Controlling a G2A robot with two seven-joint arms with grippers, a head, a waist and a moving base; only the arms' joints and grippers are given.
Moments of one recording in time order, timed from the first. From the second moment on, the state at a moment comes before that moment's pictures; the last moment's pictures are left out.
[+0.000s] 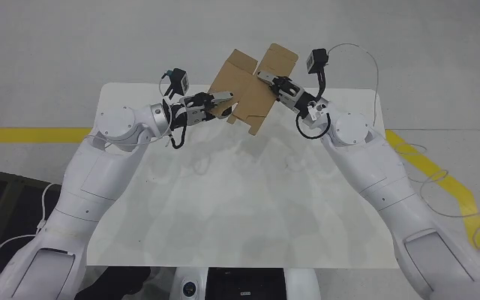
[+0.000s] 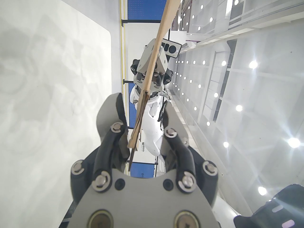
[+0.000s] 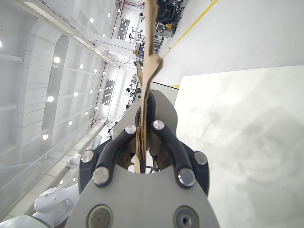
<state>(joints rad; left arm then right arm) 0.73 -1.04 -1.04 -1.37 -0.61 0.07 -0.85 -0.57 -1.21 0.82 -1.08 0.50 -0.38 0.51</state>
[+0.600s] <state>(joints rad) 0.67 -1.04 -1.05 -1.27 -0.54 0.04 -1.03 -0.59 -1.21 0.93 -1.03 0.52 -0.46 0.74</state>
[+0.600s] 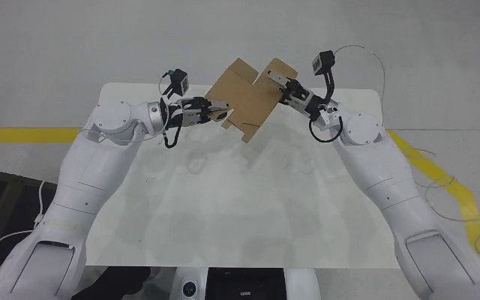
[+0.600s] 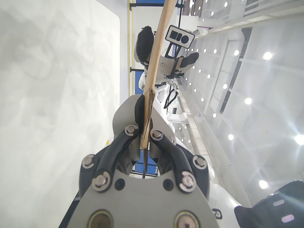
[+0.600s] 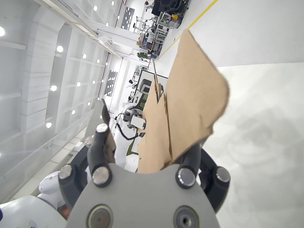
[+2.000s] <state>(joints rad) 0.62 -1.00 -1.04 -1.27 -0.48 -0.10 -1.54 -0.60 -1.07 0.87 -1.10 0.63 -0.51 1.31</state>
